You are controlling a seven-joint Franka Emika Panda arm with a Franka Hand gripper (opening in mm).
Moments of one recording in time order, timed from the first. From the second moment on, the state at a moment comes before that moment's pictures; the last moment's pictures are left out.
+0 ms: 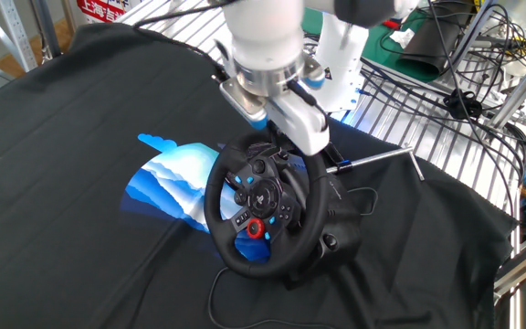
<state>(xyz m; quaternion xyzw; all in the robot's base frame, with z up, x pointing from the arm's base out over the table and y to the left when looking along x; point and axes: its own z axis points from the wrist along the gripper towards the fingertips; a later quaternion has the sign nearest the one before) 0.473 0.049 0.322 -0.21 -0.97 -0.02 0.11</state>
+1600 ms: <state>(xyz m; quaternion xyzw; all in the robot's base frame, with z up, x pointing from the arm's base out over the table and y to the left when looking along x) 0.469 0.049 0.321 -0.48 -0.86 0.13 0.12</state>
